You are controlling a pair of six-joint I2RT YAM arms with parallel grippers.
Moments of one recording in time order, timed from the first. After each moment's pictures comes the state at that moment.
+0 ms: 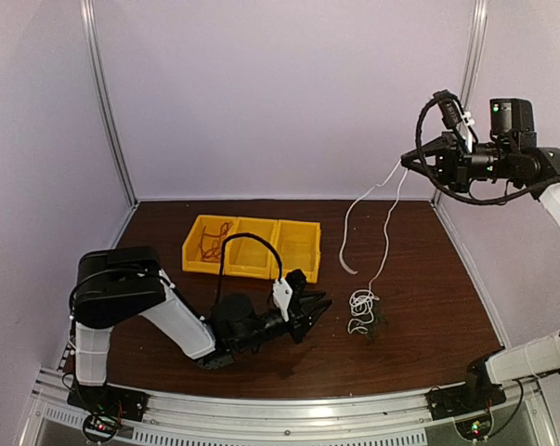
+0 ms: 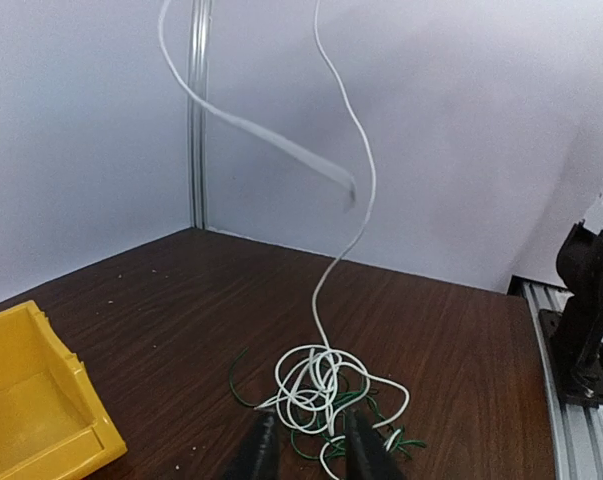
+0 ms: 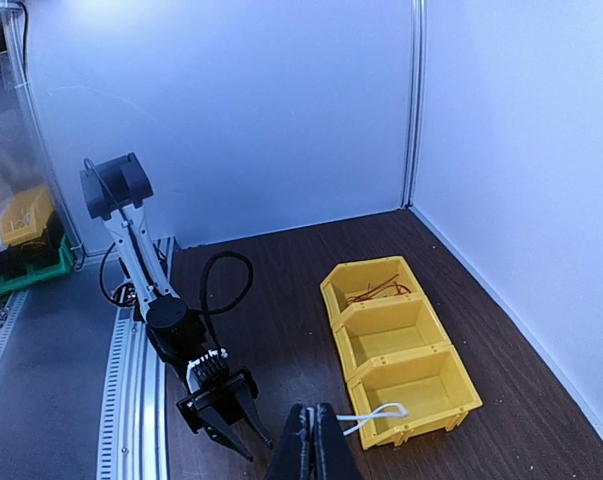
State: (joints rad) left arm -1.20 2.11 0.81 1.44 -0.07 -0.06; right arm 0.22 1.24 1.59 -0.78 -1.07 -0.36
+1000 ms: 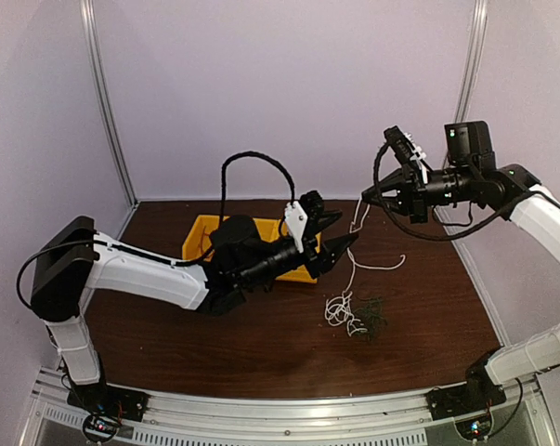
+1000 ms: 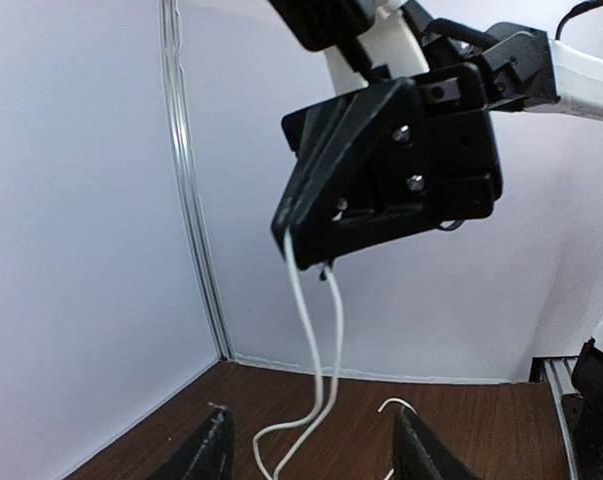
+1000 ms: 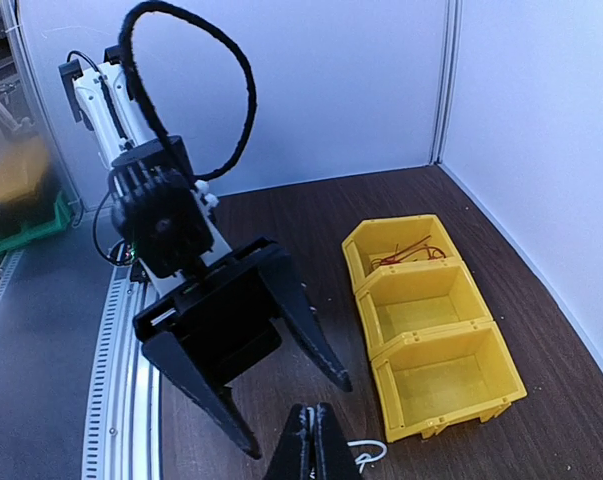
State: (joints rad) left arm -1.13 1.84 1.12 0.99 0.06 0.13; right arm 0.45 1.24 1.36 -0.57 -0.87 -0.34
